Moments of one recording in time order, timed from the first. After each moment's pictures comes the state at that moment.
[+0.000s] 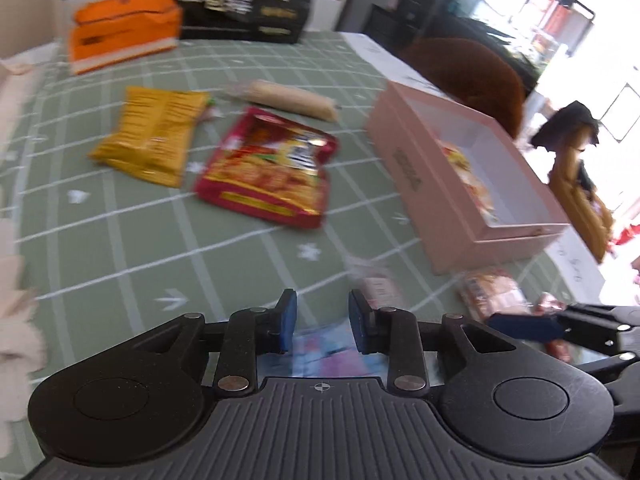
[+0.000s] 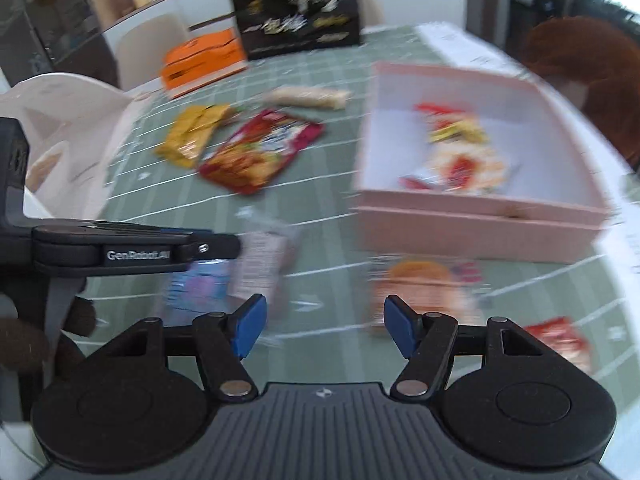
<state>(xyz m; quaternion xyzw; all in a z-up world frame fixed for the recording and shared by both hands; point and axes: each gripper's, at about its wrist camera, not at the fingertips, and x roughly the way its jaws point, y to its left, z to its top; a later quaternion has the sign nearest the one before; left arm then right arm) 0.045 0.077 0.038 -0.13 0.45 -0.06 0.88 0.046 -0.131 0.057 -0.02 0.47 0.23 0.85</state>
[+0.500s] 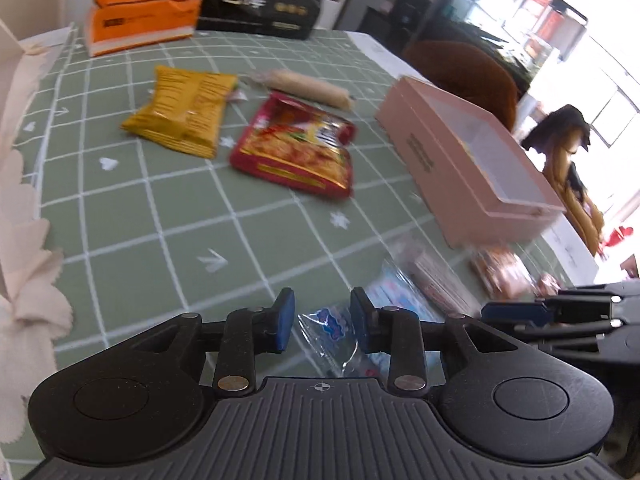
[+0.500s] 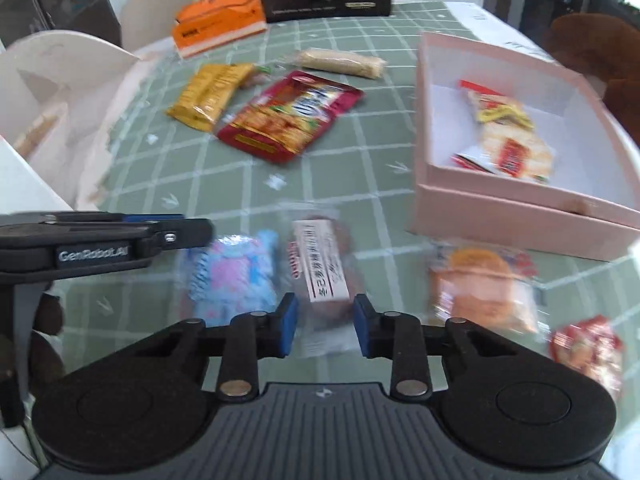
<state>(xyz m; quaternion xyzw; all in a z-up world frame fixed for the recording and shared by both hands) 0.017 0.097 0.024 -0.14 0.44 -0.09 0.88 0.038 -0.100 0.042 -0.07 0.50 0.21 0.84</state>
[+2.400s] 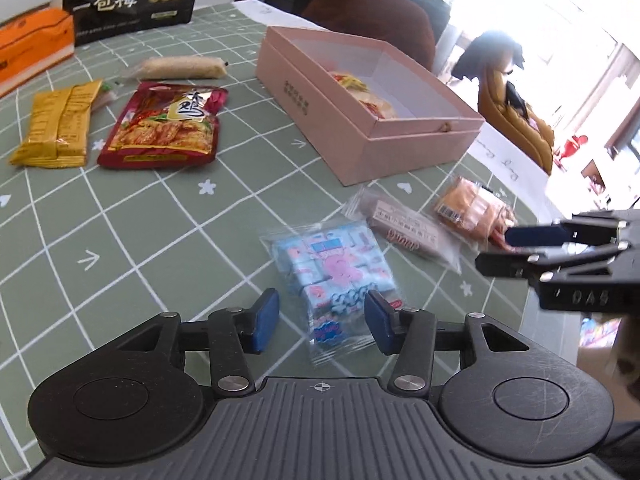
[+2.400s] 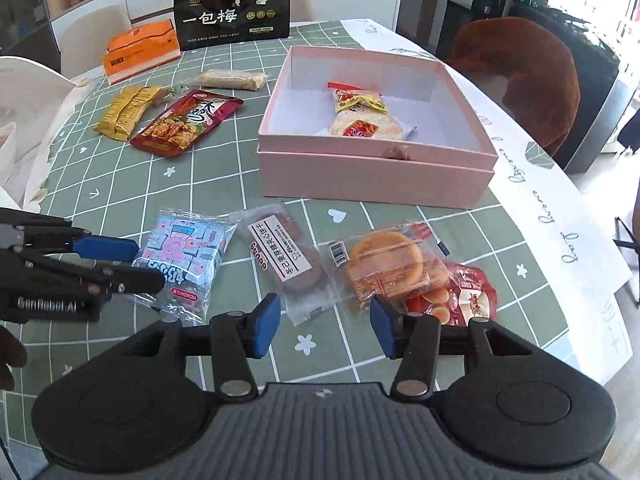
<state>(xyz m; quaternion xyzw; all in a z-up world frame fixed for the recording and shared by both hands) 0.008 0.031 0.028 -0.06 0.46 -0.20 0.86 -0.002 -0.178 0.060 -0.07 0.46 0.12 0.88</state>
